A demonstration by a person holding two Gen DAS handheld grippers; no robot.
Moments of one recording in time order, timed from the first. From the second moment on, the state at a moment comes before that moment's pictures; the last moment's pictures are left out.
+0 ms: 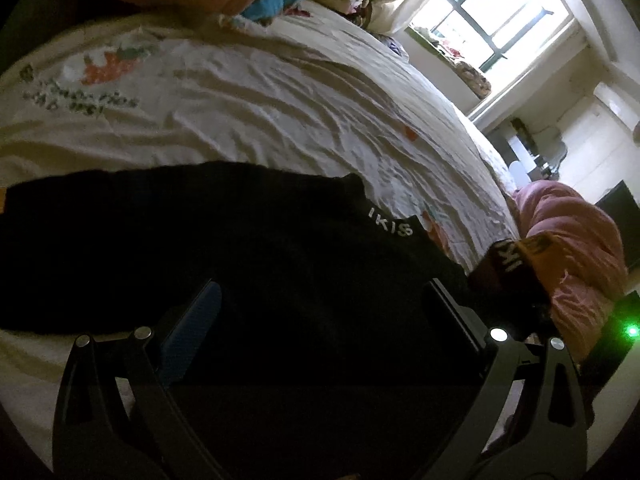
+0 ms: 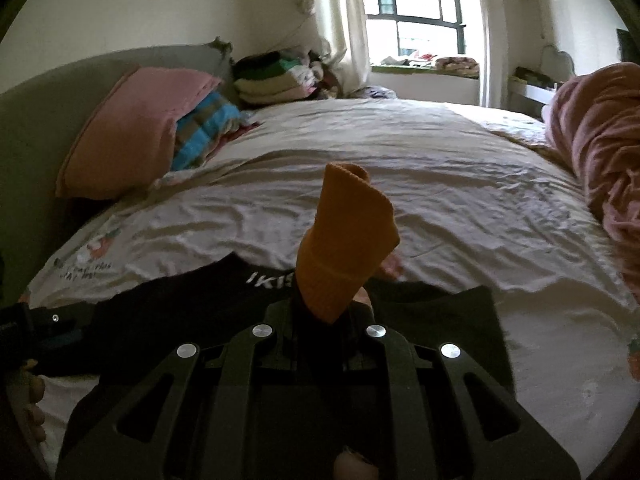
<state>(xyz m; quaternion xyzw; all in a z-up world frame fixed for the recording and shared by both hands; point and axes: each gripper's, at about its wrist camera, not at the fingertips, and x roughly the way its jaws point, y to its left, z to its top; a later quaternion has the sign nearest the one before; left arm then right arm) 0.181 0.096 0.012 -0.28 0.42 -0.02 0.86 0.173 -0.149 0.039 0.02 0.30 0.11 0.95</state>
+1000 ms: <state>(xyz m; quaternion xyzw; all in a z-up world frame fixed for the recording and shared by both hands) 0.208 0.061 -0.060 -0.30 0.50 -0.08 0.81 0.135 -0.151 0.008 0.03 0.34 0.21 0.92</state>
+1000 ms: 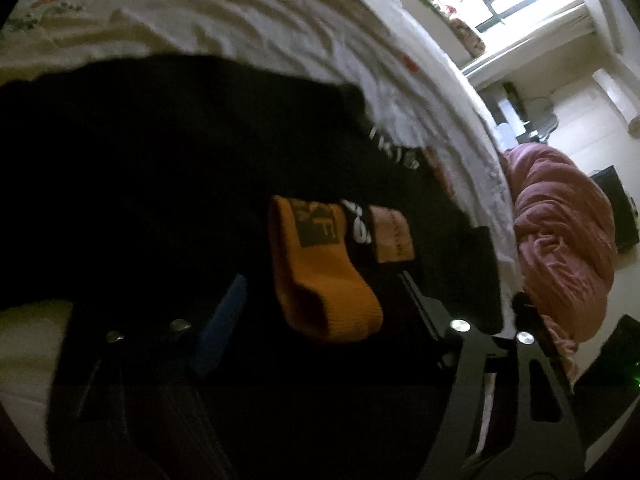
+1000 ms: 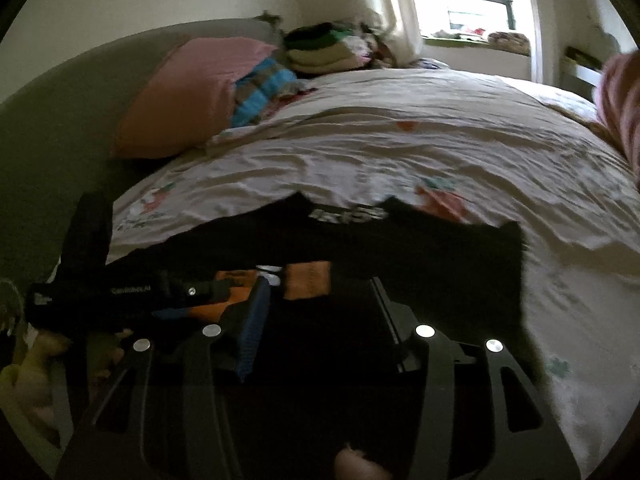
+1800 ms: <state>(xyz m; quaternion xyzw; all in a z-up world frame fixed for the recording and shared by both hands) 0.193 0.069 -0.009 -0.20 0.42 -0.03 0.88 0.164 -0.198 -0.019 0.01 0.39 0.10 0.92</state>
